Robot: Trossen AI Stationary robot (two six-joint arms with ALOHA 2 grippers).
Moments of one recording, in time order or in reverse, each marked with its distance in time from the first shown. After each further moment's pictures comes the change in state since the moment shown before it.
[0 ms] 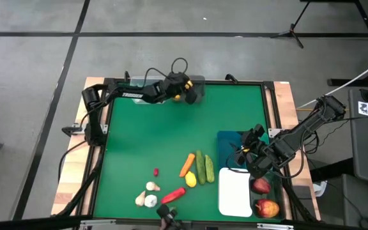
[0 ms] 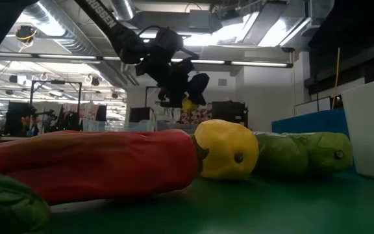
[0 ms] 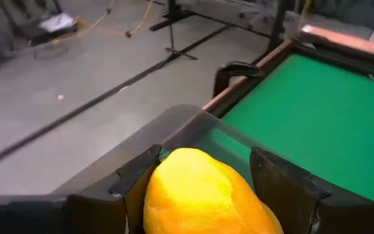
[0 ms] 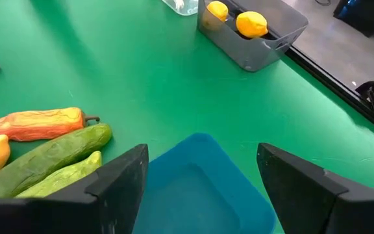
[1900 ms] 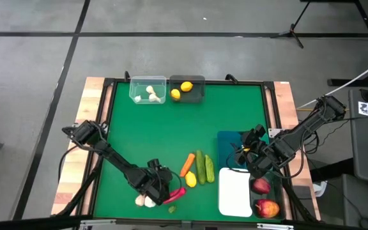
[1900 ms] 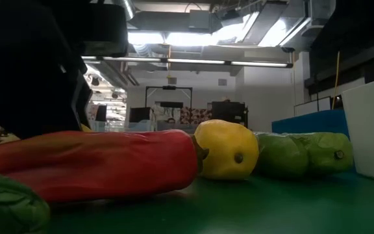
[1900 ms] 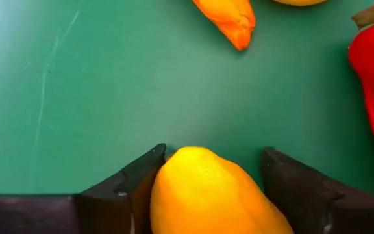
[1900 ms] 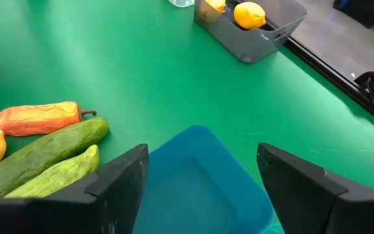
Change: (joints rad) left arm -1.088 0.067 0.001 -0.820 -0.197 -0.829; right arm 0.000 0.001 0.000 -0.027 -0.021 0.038
